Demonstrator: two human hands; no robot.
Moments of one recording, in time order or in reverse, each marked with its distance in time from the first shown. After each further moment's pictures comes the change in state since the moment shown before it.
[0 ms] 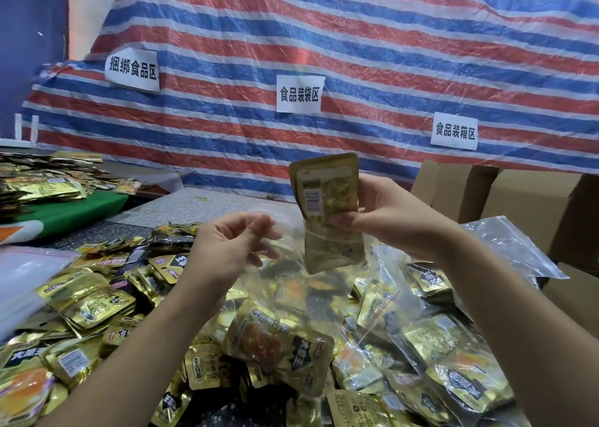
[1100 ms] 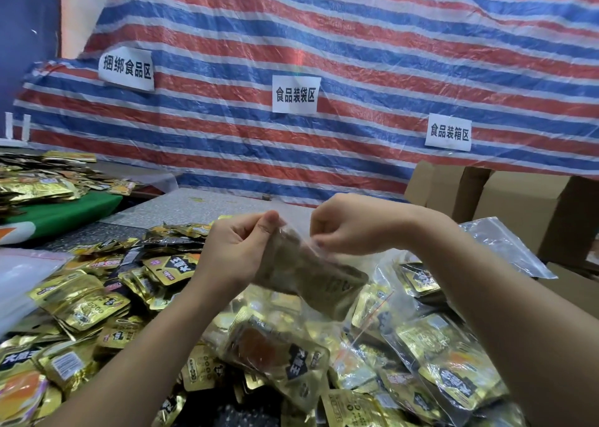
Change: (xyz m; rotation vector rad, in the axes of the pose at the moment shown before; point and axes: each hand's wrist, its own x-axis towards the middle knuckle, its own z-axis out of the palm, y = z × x) left_hand 0.002 0.003 0.013 0.275 -0.010 0.112; right_hand 0.018 -0.033 0.019 -0.781 -0.315 0.172
